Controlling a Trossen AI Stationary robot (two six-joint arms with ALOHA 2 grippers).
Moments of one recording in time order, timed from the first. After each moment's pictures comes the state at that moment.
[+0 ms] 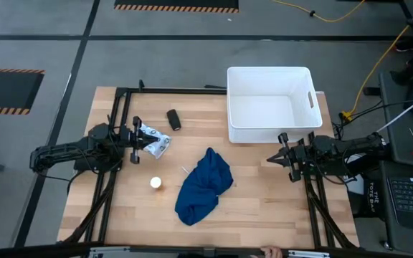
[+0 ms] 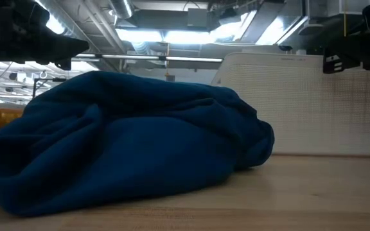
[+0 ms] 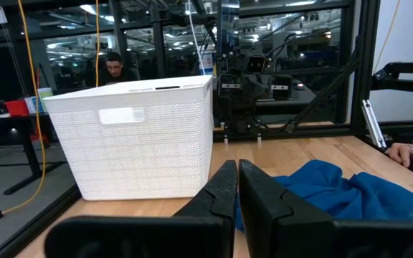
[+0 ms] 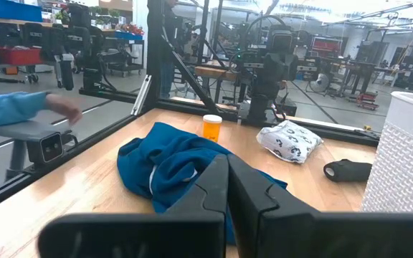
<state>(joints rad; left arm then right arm) 0.23 0.00 0.01 0.09 0.15 0.04 0.19 0.00 0.01 0.02 -0.03 -0.11</state>
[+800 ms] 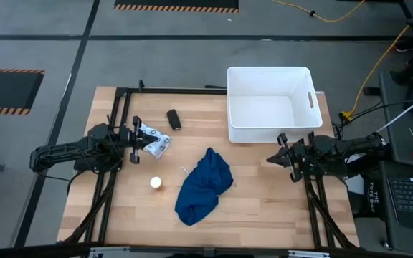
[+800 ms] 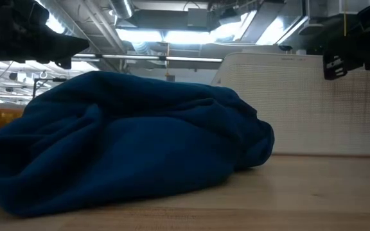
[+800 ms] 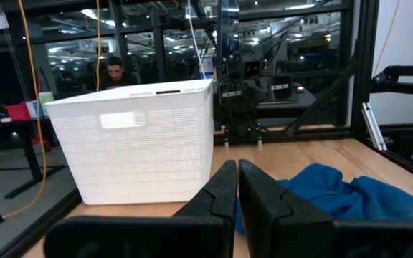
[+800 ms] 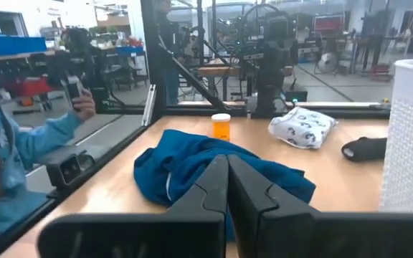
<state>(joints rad) 0.23 0.00 0.01 0.11 0.15 0.04 0.19 0.00 0.01 0.02 -0.03 0.06</state>
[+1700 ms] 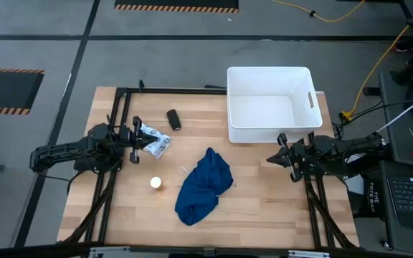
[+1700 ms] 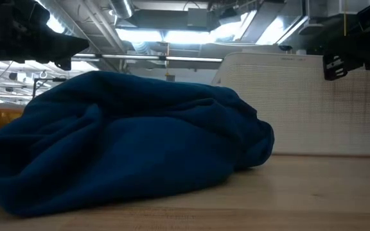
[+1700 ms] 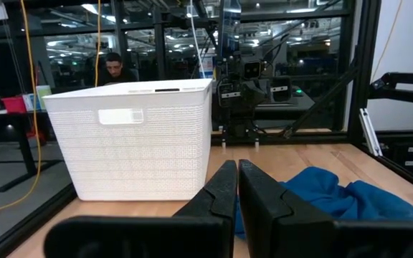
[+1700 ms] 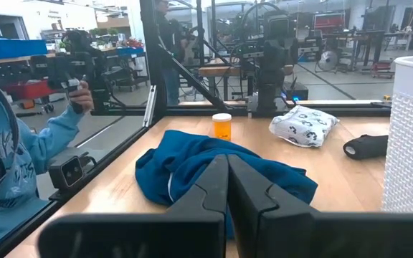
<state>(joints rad) 0.23 0.00 0.01 0.11 0.15 0.00 0.19 0.00 0.01 0.02 -0.03 0.07</state>
